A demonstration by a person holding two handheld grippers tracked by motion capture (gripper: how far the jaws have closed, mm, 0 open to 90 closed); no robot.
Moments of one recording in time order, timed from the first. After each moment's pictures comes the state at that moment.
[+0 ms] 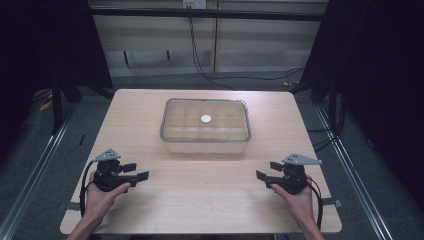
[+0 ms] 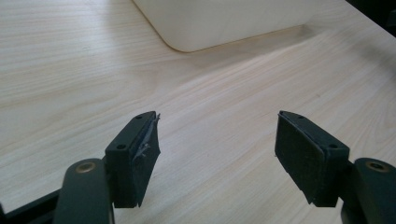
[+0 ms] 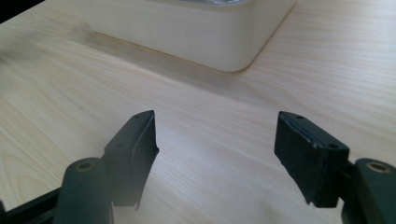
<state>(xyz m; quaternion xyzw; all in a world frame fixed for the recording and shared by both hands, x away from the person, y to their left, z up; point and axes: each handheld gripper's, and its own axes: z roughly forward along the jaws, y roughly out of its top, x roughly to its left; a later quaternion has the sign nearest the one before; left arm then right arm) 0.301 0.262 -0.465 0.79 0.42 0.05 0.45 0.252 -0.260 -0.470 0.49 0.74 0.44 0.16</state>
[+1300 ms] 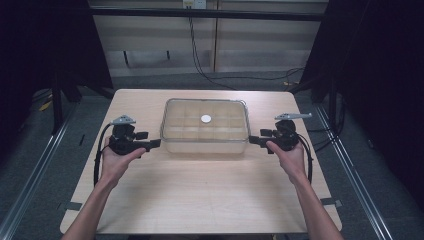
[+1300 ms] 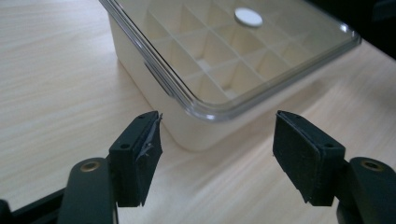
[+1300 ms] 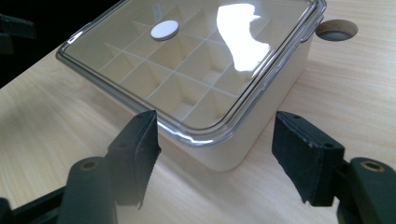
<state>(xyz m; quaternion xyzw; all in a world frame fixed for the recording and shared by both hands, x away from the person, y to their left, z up) 0.379 0.226 -0.416 0.78 0.41 0.08 0.46 0.358 -0.258 -0.422 0.47 0.75 0.46 0.10</state>
